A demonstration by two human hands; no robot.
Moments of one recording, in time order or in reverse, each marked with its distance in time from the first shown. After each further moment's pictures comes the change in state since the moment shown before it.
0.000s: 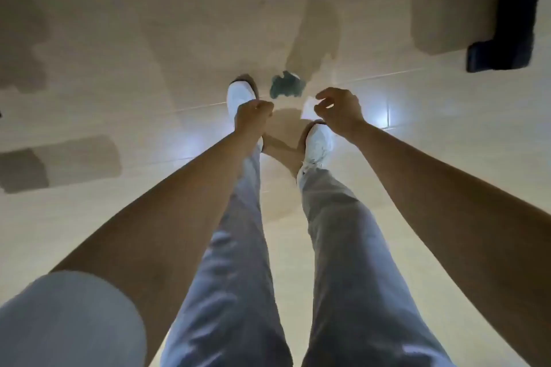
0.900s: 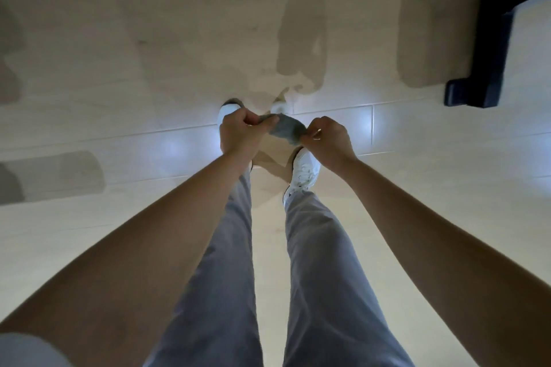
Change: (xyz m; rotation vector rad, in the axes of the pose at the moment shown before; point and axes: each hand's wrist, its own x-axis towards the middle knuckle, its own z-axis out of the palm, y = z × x) left_hand -0.014 0.075 -0.026 -0.015 0.137 0.270; right_hand 0.000 -0.067 -0.041 -0.068 -0.032 0.023
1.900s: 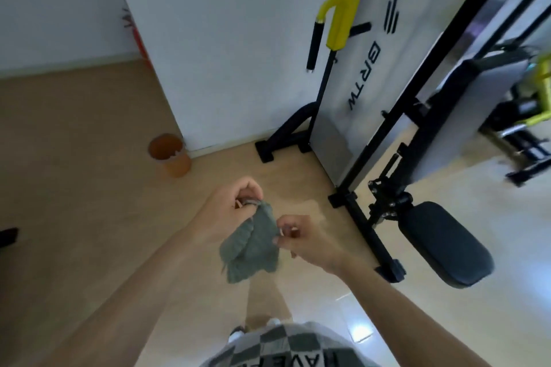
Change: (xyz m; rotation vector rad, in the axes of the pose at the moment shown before) left_hand -0.270 0.439 -0.337 0.230 -0.354 1.126; right_hand -0.331 -0.313 -0.296 0.303 0.134 -0.580
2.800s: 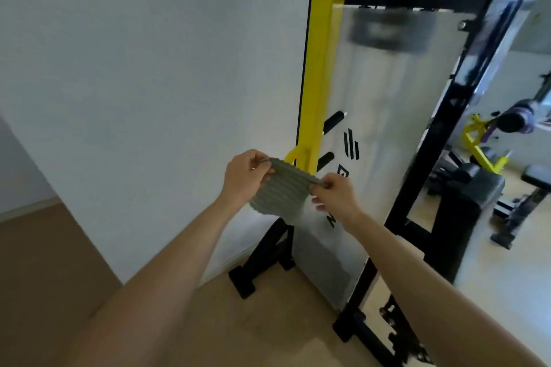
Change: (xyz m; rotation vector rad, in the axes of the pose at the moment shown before) left_hand 0.462 0.111 -0.120 -0.208 0.194 0.146; right_hand 0.283 -0.145 -0.330 0.154 0.888 -0.007
